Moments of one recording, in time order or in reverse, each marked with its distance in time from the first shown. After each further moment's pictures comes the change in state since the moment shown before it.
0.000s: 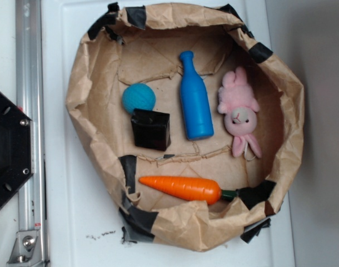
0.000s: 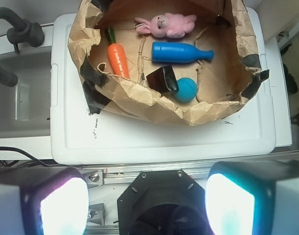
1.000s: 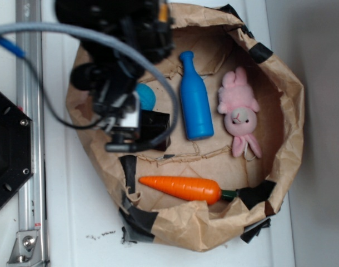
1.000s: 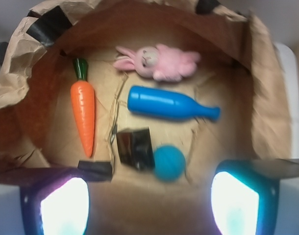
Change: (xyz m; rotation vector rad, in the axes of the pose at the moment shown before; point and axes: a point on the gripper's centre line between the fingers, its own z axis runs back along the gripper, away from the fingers) arm 0.098 0.065 -0.098 -0.082 -0.039 -0.137
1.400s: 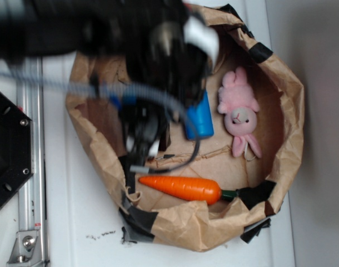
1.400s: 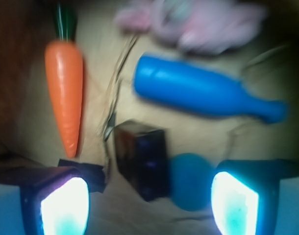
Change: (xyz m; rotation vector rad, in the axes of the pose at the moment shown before) arm -0.003 -0.023 -0.076 -0.008 0.206 -0.104
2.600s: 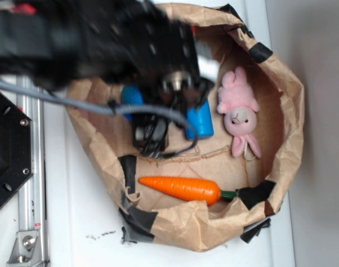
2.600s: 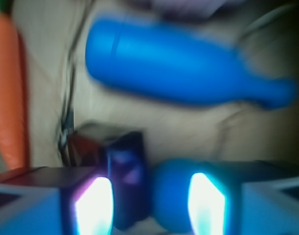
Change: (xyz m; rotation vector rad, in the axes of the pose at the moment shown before) arm 0.003 0.033 0.012 0.108 -0.053 0.151
